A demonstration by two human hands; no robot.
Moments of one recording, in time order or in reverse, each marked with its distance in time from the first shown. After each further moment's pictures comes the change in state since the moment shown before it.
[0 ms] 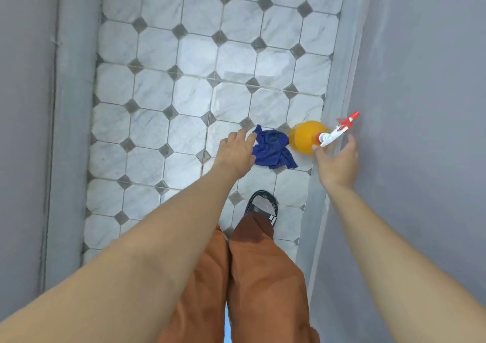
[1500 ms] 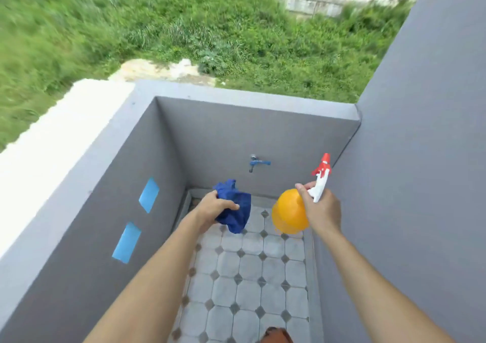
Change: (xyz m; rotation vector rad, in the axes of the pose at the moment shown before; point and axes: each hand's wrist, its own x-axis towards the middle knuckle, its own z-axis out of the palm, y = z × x) left_hand -0.269 -0.043 -0.606 -1.316 0.218 -0.046; right_hand -0.228 -0.491 -0.330 0.317 0.136 -0.561
